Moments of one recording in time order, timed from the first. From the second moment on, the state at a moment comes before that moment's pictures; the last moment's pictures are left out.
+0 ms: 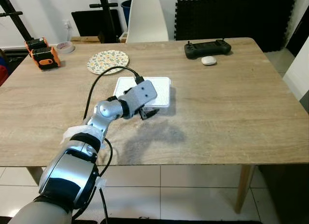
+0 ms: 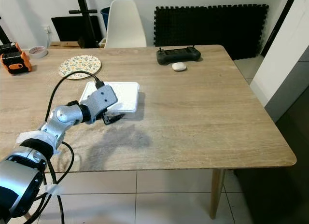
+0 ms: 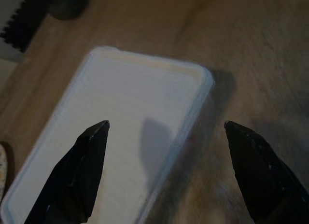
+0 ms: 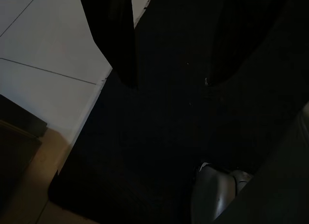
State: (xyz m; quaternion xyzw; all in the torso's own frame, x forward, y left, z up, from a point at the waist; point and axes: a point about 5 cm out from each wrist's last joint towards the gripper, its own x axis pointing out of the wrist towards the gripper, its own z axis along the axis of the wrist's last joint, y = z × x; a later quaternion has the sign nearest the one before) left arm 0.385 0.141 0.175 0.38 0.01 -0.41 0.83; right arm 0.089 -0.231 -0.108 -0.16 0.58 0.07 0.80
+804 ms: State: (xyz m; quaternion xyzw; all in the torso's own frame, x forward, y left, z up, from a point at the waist) left arm 0.390 0.148 0.153 0.54 0.01 -0.28 0.79; right arm 0.086 -0.231 -0.109 -0.16 0.58 0.07 0.80
